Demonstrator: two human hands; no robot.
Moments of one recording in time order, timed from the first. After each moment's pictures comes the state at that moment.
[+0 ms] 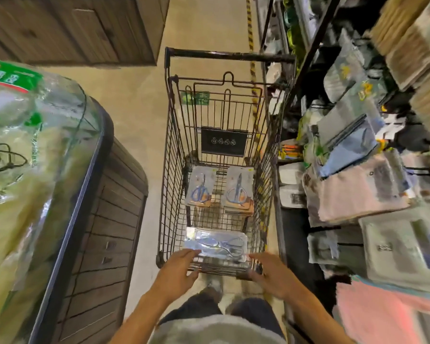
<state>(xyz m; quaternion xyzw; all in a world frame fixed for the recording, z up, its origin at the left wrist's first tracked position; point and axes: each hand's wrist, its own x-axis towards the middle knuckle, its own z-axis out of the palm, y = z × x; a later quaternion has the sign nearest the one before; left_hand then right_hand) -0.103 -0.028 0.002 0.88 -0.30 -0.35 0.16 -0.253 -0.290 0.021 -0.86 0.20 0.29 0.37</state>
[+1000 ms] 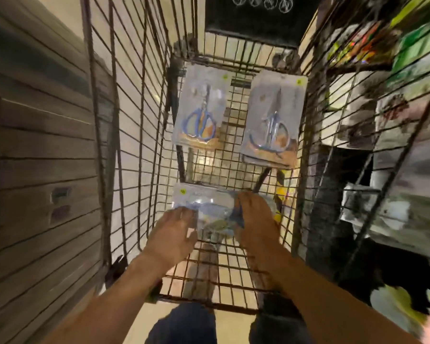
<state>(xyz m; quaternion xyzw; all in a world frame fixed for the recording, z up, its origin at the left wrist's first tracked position) -0.015 -0.068 -0.237 0.85 -0.24 -0.47 0.08 -0.131 -0.260 -0.296 -0.87 0.27 0.18 0.36</state>
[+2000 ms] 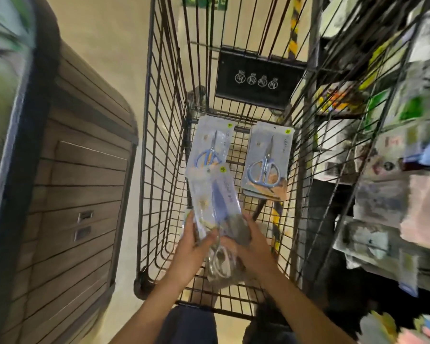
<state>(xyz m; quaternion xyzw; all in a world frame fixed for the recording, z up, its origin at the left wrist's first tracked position) -0.011 -0.111 -0.148 0.71 0.10 -0.44 0.54 -0.094 -0.257 -0.185 -0.63 0.40 0.17 0.64</state>
